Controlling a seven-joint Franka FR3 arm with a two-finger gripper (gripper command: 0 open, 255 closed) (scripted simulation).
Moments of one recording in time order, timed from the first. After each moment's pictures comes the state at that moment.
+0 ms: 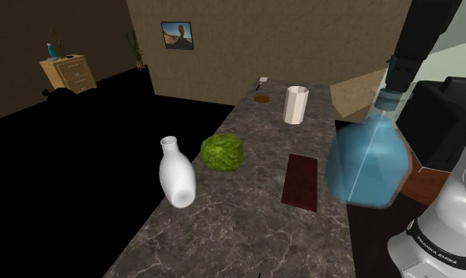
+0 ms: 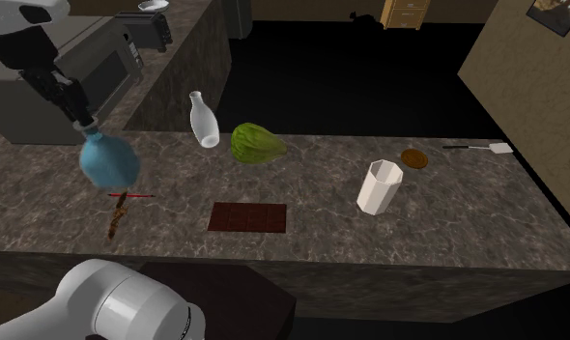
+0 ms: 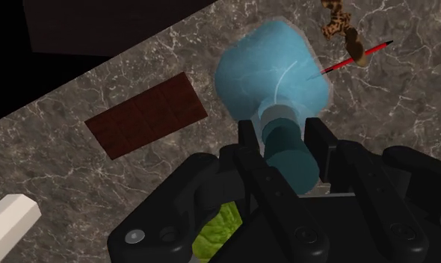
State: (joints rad) arm 0.17 -0.71 0.40 -1.92 0.24 1.23 0.48
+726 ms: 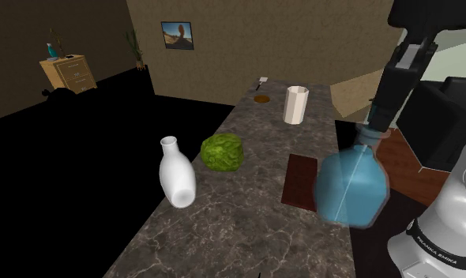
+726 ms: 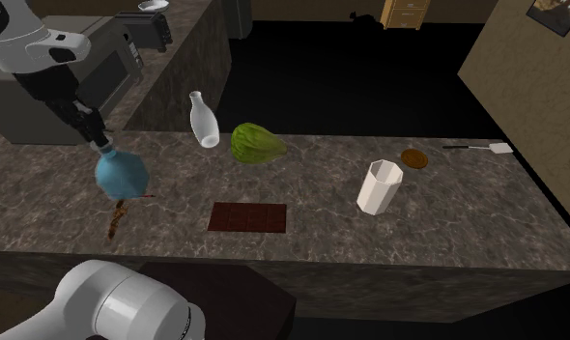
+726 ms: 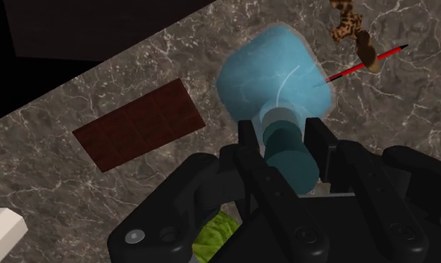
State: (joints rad) arm 0.19 -0.79 0.42 -2.12 0.27 1.35 0.46
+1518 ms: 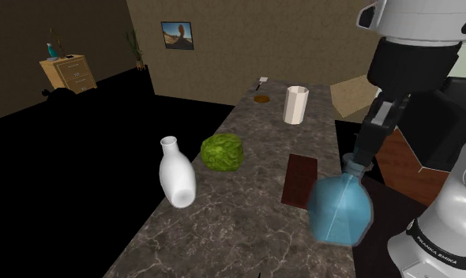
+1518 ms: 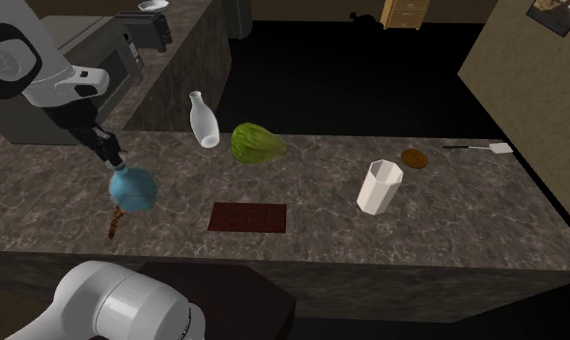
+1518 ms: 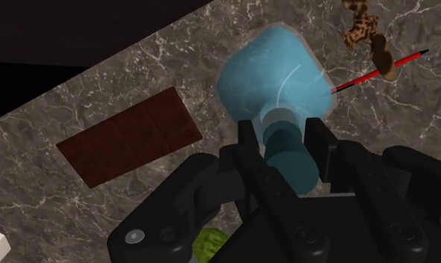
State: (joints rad) arm 0.21 -0.85 0.45 -2.32 0.30 1.49 0.45
